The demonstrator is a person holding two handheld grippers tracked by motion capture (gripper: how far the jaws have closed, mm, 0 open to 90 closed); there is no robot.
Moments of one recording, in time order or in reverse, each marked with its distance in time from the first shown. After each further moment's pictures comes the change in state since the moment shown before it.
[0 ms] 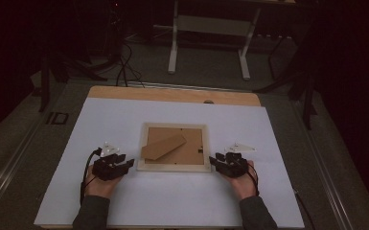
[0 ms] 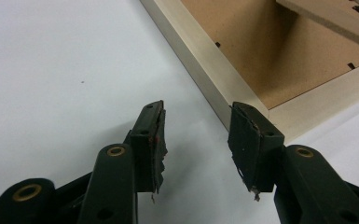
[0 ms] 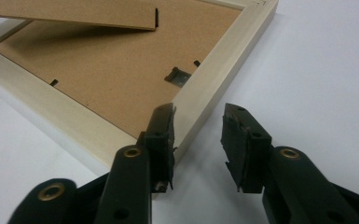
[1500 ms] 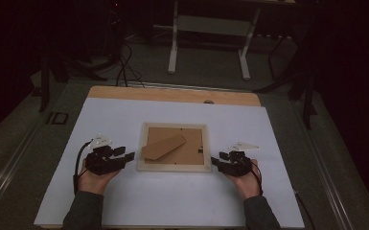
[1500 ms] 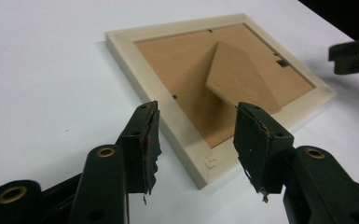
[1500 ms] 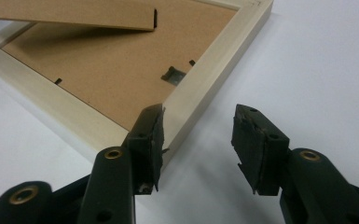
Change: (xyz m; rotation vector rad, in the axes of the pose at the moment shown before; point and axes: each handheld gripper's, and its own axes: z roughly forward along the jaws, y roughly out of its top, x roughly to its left) left arm 0.000 0.033 -0.033 -0.073 -0.164 -0.023; right arm -0.007 0.004 -0.009 0.014 0.022 0.005
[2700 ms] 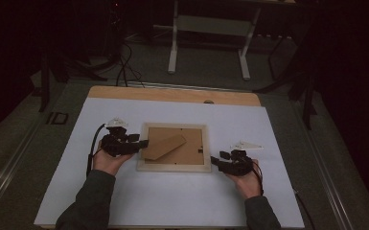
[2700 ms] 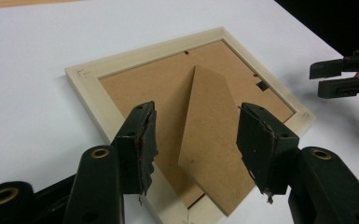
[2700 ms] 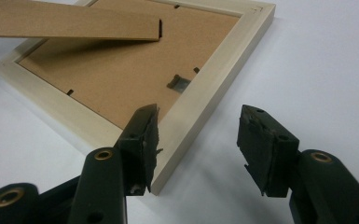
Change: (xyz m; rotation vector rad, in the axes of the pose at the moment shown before) left arm -0.003 0.051 0.035 0.054 -0.072 0.009; right arm -0.004 0.001 -0.002 -0.023 0.038 0.047
